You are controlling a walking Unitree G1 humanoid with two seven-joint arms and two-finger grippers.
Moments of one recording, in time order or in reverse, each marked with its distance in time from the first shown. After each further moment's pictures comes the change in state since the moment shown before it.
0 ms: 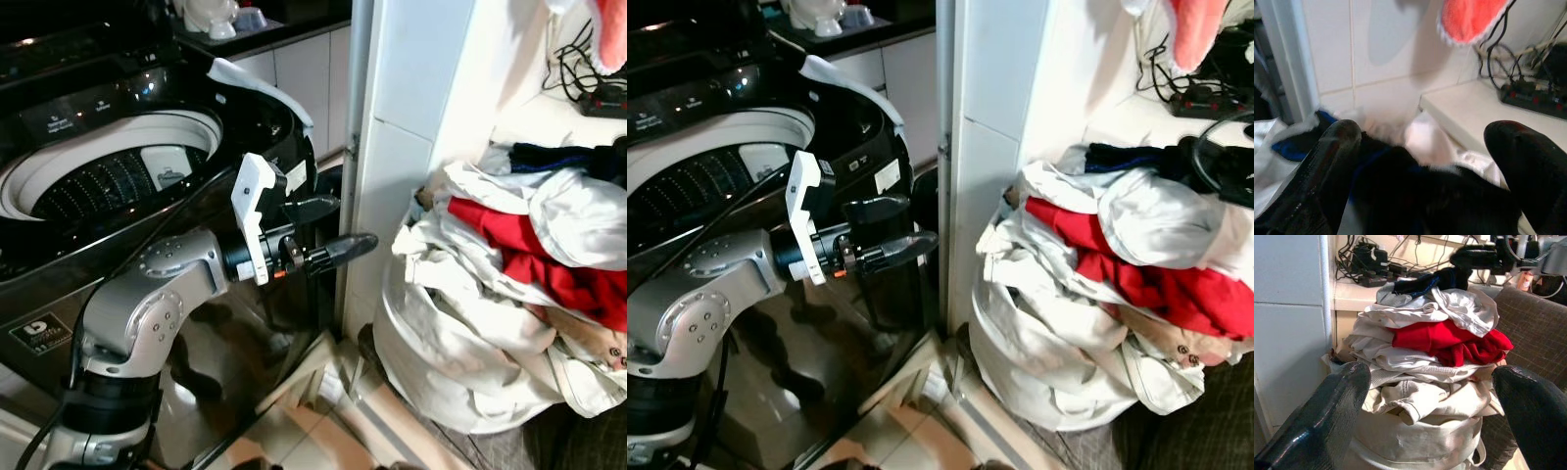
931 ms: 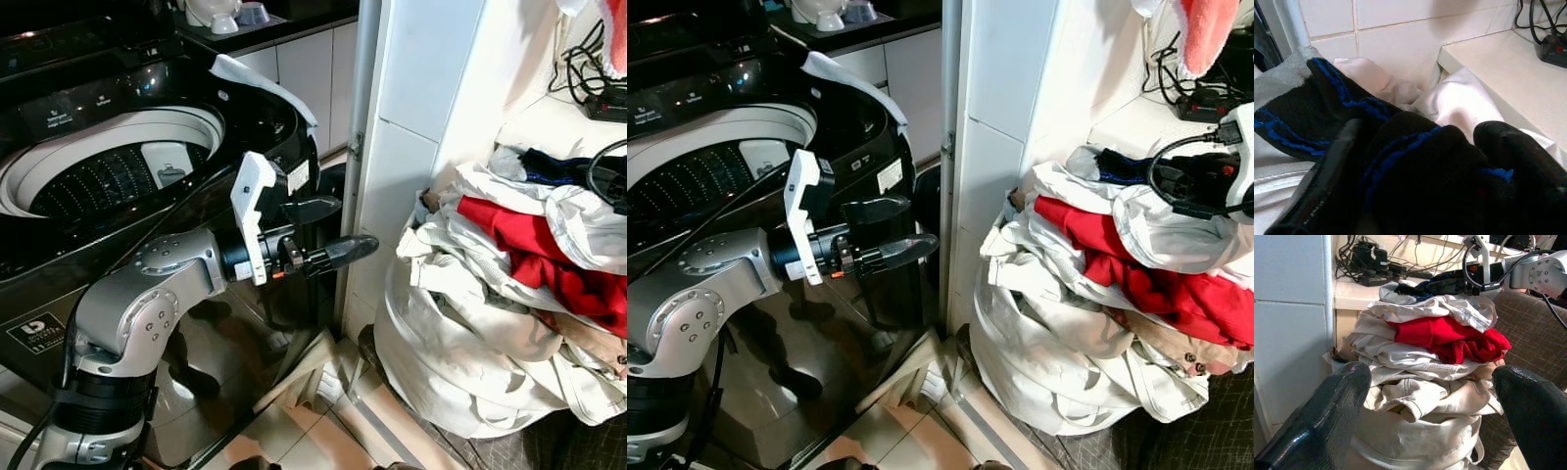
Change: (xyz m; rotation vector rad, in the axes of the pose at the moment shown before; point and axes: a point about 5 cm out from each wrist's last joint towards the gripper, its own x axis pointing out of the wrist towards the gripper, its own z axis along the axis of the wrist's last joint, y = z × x) left arm -0.001 -0.004 0.004 -0.005 0.008 -0.020; right arm 0.032 0.004 -0.034 0.014 0.199 0.053
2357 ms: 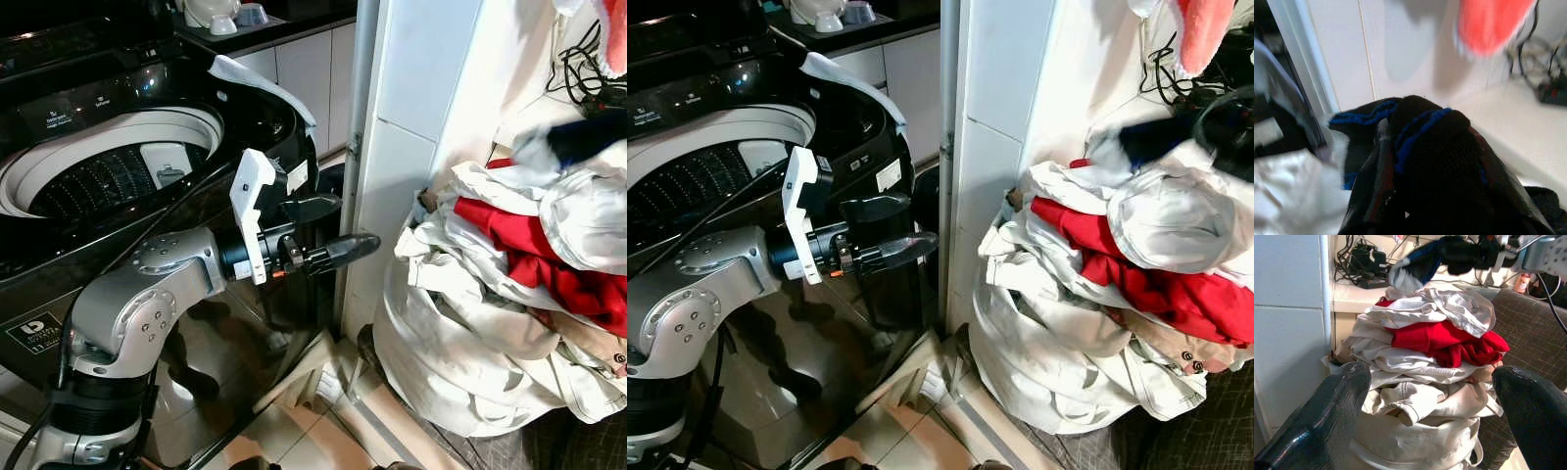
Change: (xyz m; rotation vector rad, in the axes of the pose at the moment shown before) left arm 0.000 -0.002 0.004 0.008 -0.005 0.004; right arm -0.027 -0.010 0.039 0.157 -0.257 0.043
